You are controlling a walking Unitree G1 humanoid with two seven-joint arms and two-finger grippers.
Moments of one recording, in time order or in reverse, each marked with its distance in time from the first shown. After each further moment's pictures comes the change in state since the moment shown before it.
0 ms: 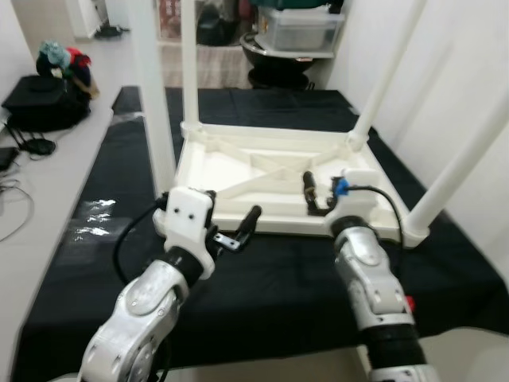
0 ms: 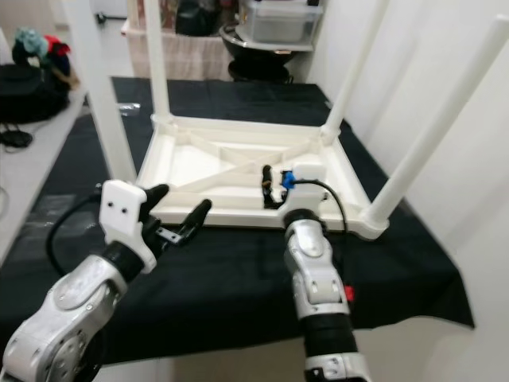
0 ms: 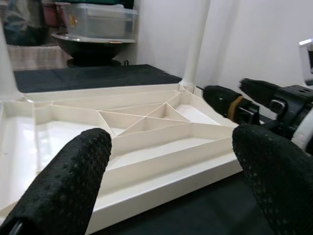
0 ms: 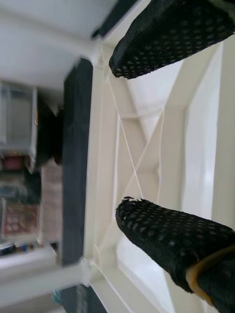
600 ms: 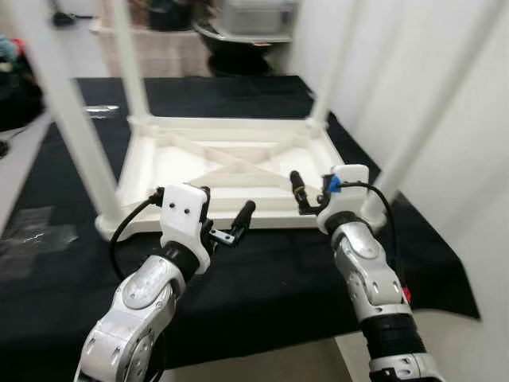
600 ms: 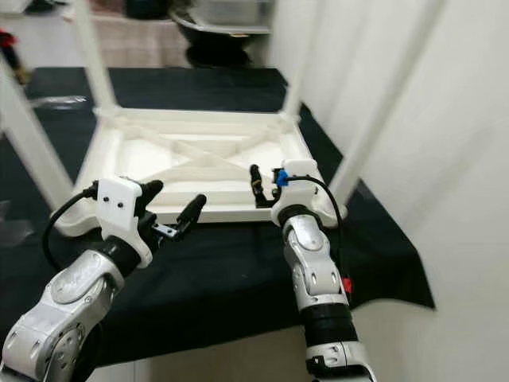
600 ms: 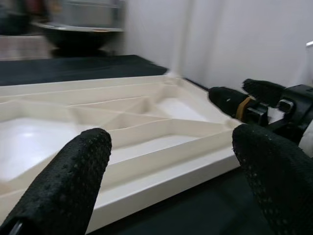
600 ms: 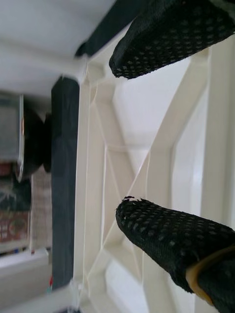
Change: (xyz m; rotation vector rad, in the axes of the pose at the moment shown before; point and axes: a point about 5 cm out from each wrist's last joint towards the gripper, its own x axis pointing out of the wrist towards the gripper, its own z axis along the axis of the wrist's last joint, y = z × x) left arm 0.001 0.000 -0.005 -0.006 0.019 0.012; right arm 0.002 -0.020 -0.006 -0.003 0.032 0.011
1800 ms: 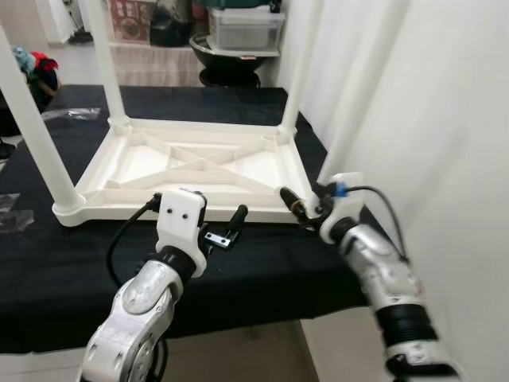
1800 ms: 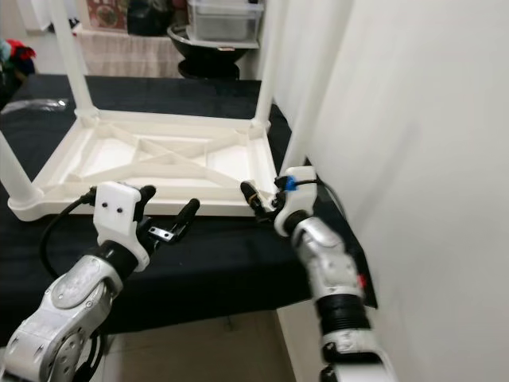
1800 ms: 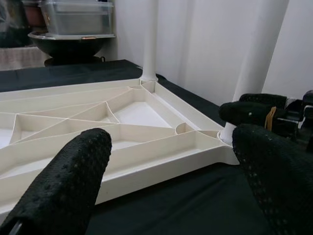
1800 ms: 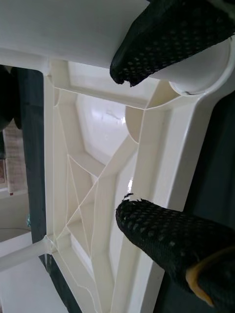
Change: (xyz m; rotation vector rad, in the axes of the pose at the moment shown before) left arm -0.001 0.007 -0.001 0.046 -0.003 0.084; right arm 0.014 -0.011 -0.004 0.110 0.152 0.333
